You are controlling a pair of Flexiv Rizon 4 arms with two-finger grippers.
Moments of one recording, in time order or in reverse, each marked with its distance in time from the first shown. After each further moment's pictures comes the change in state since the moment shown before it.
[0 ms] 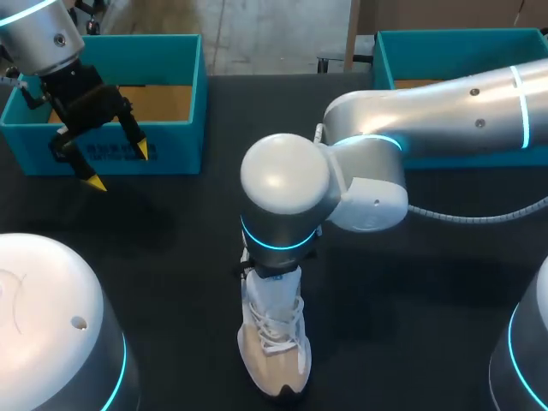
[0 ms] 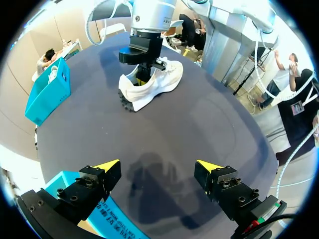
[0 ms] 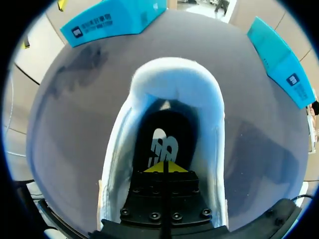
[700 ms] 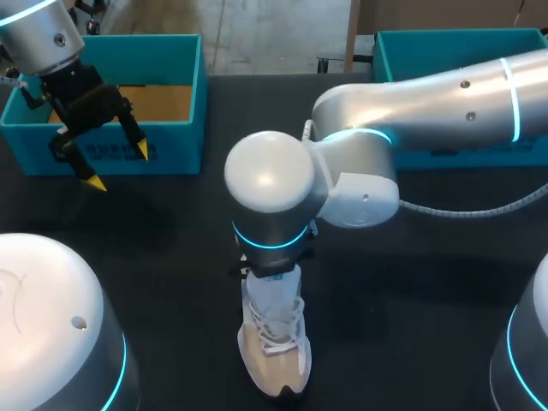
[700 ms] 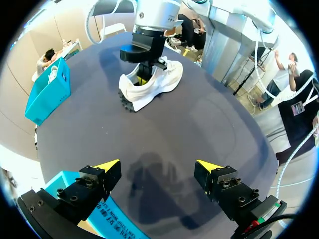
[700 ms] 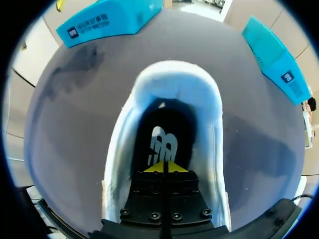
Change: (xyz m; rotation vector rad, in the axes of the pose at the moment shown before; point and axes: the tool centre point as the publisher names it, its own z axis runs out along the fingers) left arm 0.000 0.000 0.000 0.000 0.000 0.000; right arm 0.000 -0.005 -0.003 0.027 -0.037 0.035
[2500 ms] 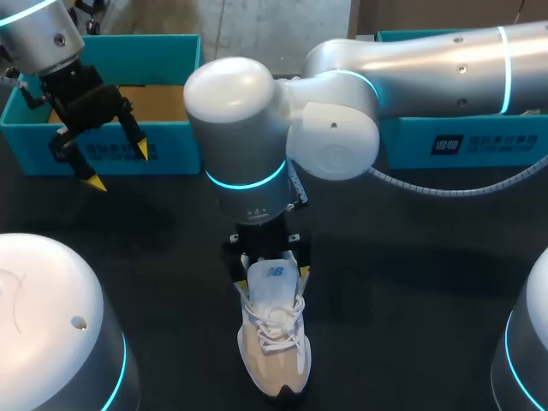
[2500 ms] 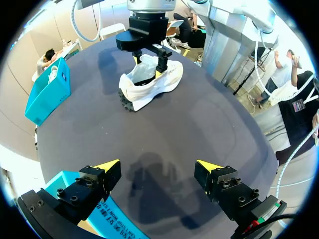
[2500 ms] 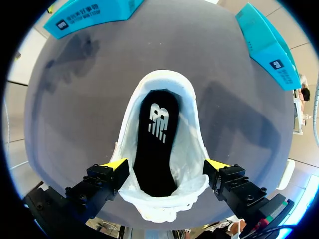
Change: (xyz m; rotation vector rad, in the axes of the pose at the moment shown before) left arm 0.000 0.000 0.000 0.000 0.000 0.000; right arm 0.000 -0.018 -0.067 0.258 -0.084 0.040
